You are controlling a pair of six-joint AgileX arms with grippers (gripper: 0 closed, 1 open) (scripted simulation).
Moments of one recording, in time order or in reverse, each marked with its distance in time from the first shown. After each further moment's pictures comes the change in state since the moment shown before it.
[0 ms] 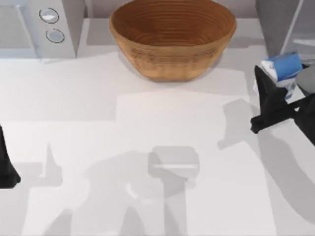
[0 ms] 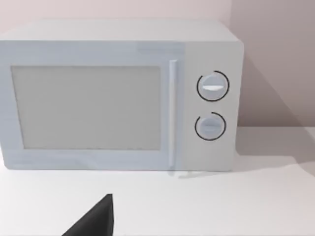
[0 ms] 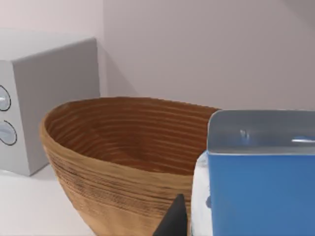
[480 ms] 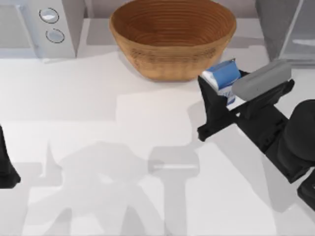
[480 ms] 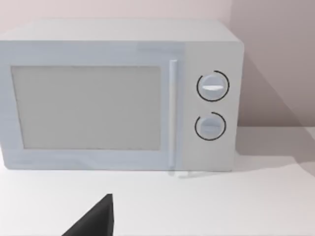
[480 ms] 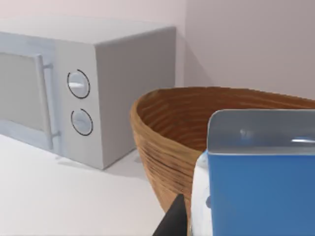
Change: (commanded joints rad) left arm 0.000 0.000 0.000 0.000 0.000 0.000; right arm 0.157 0.393 0.114 0.286 0.023 0.003
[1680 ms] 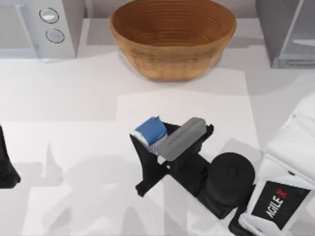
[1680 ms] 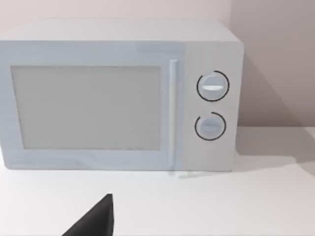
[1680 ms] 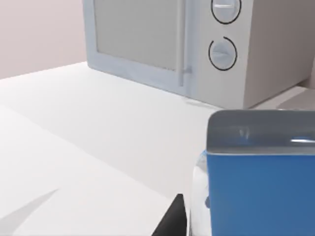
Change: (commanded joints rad) left arm 0.000 0.000 0.000 0.000 0.000 0.000; right arm 0.234 0.612 0.166 0.432 0.038 0.002
